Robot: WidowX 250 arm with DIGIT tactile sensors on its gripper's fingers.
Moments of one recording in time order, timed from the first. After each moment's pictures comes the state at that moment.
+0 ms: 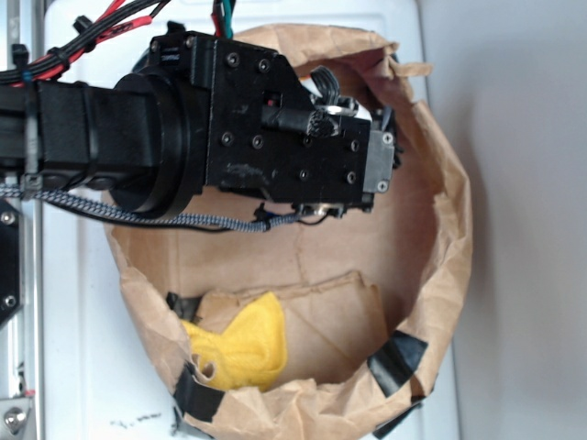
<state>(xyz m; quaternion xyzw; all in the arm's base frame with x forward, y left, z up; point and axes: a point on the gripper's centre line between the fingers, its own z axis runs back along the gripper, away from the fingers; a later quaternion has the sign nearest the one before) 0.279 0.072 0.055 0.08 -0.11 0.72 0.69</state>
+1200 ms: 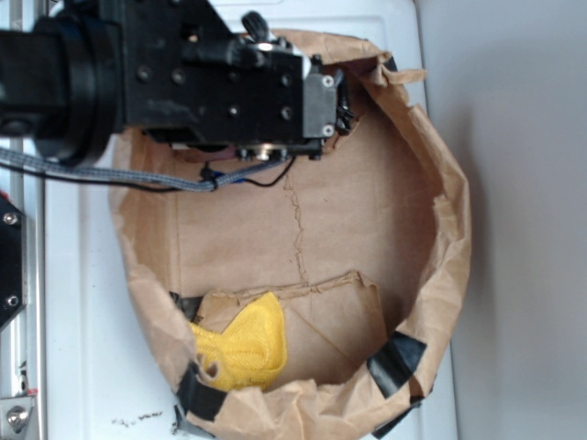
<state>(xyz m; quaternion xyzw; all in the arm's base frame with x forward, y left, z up) 0.247 0.086 0.061 0.09 -0.09 0.71 0.69</state>
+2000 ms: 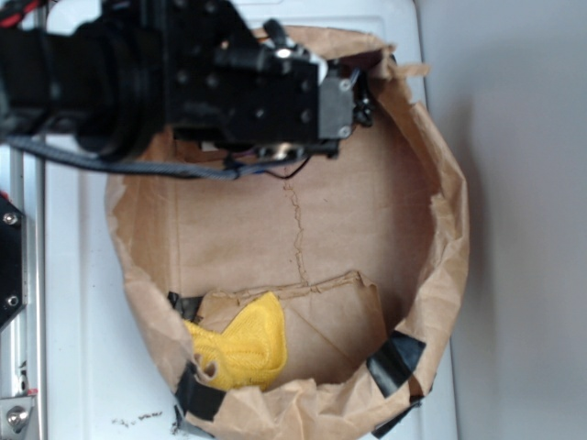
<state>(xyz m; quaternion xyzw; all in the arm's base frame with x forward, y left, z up) 0.273 0.096 0.052 0.06 -0.11 0.74 0.66</state>
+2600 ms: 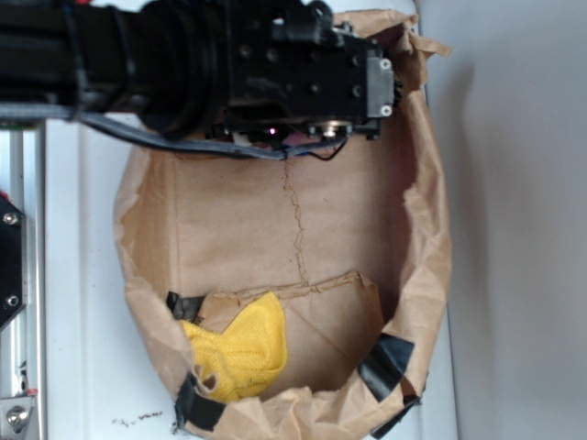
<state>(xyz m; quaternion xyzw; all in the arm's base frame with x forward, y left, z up) 0.290 0.103 0.045 0.07 -0.12 0.77 0.62</state>
